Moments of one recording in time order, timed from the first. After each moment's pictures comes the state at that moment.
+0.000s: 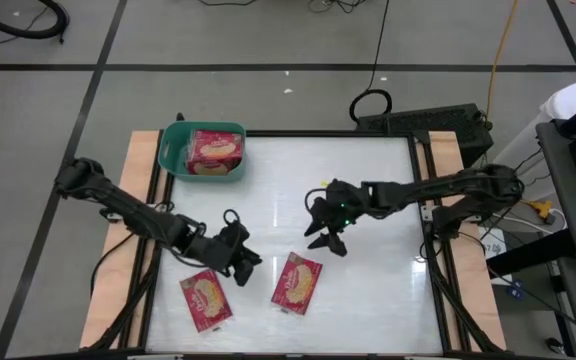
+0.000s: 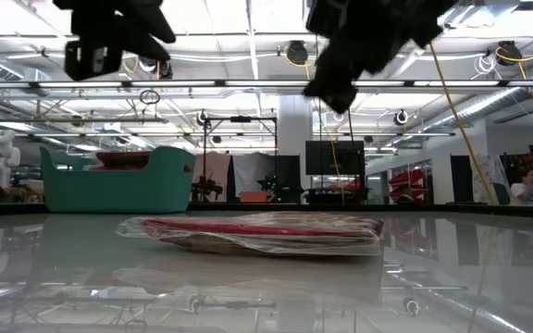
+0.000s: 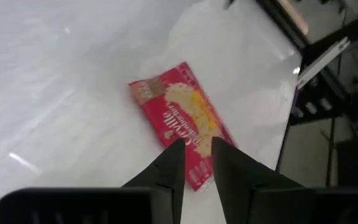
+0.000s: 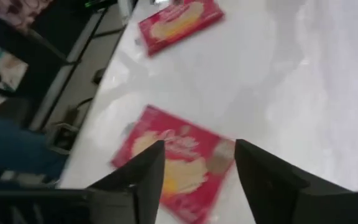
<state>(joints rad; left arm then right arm) -0.46 1.35 0.91 -0.29 -0.30 -1.06 -0.02 1.48 0.89 -0.06 -0.46 0.20</state>
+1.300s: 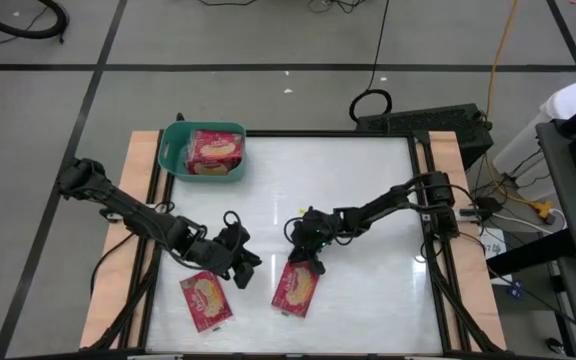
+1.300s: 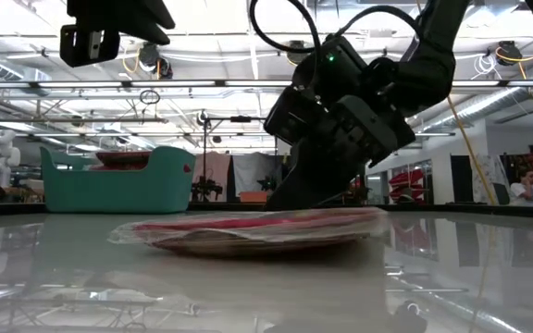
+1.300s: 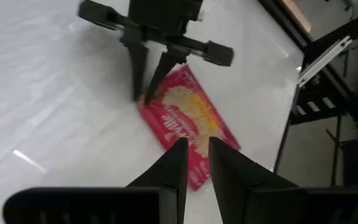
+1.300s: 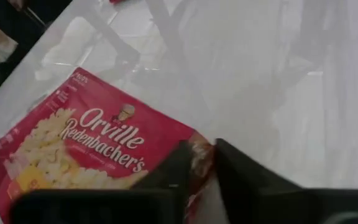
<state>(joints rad) -0.48 1.37 0.97 -0.36 -0.33 -1.08 0.07 2.00 0.86 0.46 -0.42 0.13</state>
